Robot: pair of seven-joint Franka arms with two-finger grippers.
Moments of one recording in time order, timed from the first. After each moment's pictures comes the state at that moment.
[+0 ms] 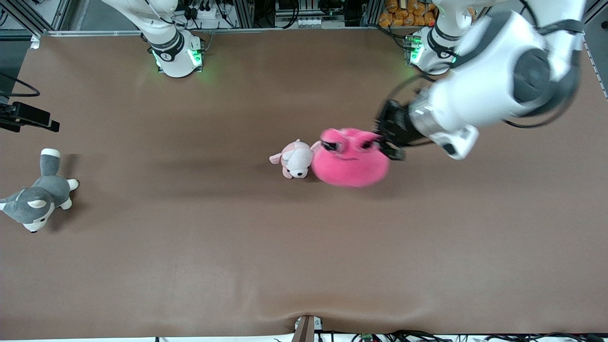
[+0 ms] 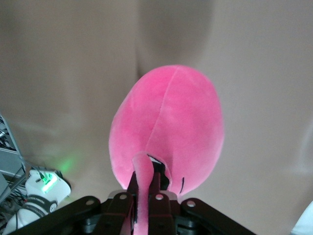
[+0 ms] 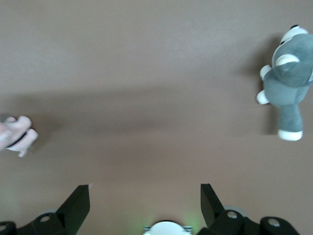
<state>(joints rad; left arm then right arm) -0.03 0.37 -0.60 -1.32 -0.24 1.69 -2.24 -0.21 0.15 0.12 -1.32 0.09 1.31 0.02</state>
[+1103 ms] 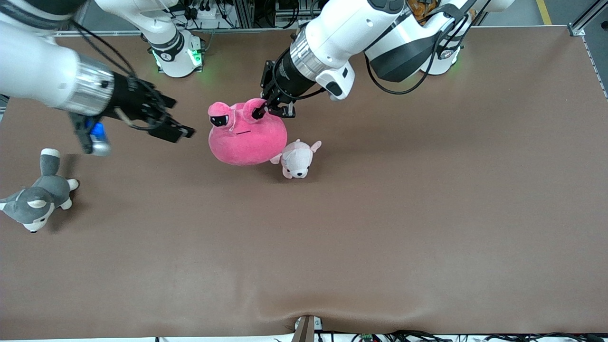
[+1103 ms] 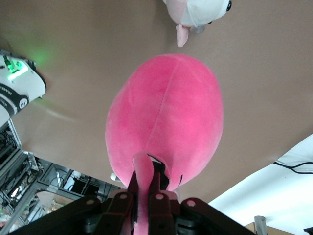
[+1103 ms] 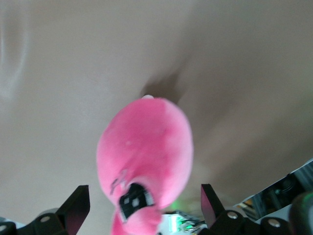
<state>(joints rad) -0.35 0.41 -0.60 -1.32 -0.24 2.16 -2.71 0.18 0.23 0.14 -1.31 0.45 1.49 1.35</state>
